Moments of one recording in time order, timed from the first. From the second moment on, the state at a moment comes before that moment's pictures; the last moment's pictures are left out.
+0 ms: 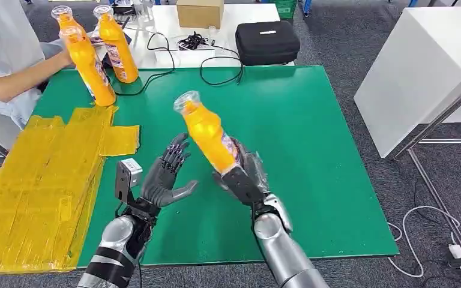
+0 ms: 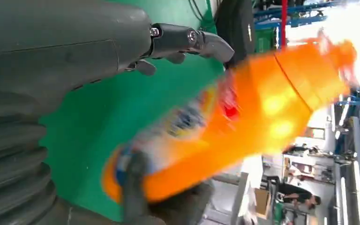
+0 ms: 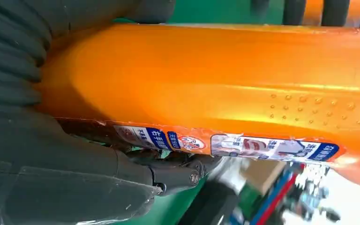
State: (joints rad) left arm -0.23 -0.19 -0.21 -1.20 0.02 -0.28 -0.38; right arm -0.36 0.30 0.25 -0.92 0.59 -0.19 -0.37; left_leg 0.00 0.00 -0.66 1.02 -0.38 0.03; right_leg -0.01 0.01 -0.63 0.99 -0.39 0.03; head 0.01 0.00
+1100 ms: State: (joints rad) left arm -0.19 -0.17 -0.13 -1.12 0.19 -0.30 -0.40; right arm -0.41 0.34 0.76 -0.76 0.49 -0.24 -0.33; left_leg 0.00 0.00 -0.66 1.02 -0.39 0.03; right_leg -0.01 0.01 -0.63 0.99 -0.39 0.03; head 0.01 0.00
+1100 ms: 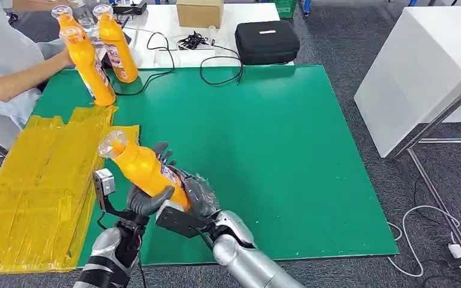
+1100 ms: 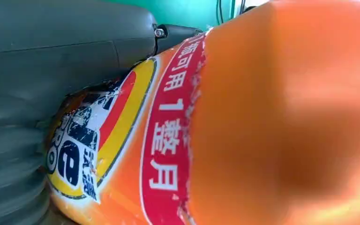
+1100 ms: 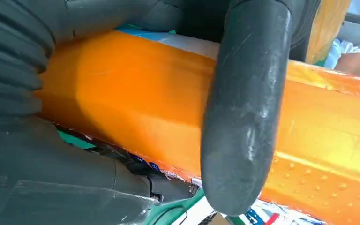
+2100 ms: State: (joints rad) left arm -0.18 -0.19 -0.11 -1.13 0.26 -0.27 -0.40; right arm -0.44 0.34 0.79 -0.73 0.49 -0.26 -0.34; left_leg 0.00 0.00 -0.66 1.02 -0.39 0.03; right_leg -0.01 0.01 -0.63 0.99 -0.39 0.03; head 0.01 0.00
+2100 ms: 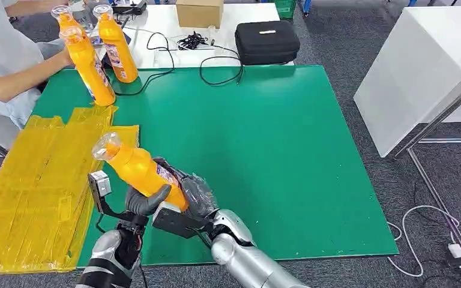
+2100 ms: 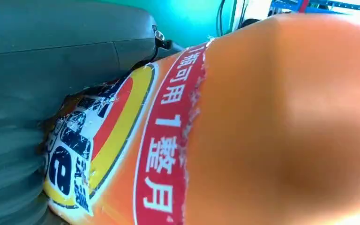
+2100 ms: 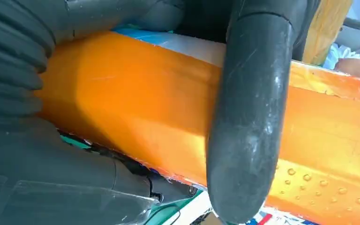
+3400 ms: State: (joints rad) left arm -0.35 -0.02 0.00 -1.02 -1.48 0.67 -0.12; right arm -0.10 0.16 0.42 -1.66 0.35 -0.23 -0.42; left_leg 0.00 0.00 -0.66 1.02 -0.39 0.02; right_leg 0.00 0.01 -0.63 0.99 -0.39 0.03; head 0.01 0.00
